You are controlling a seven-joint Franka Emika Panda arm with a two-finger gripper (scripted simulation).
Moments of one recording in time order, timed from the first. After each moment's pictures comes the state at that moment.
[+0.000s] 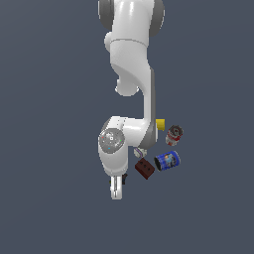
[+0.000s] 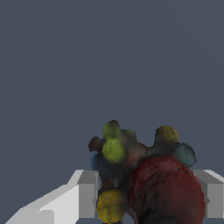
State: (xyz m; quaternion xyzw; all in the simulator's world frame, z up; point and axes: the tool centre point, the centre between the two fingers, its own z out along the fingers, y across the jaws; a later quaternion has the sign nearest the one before) arm 0.119 -0.040 0.035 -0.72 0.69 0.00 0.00
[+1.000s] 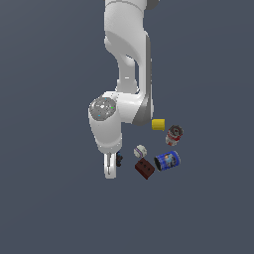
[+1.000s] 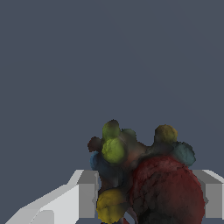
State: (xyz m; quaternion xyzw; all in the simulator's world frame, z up) arm 0.064 -0.060 0.098 -0.72 0.69 0.00 0.00
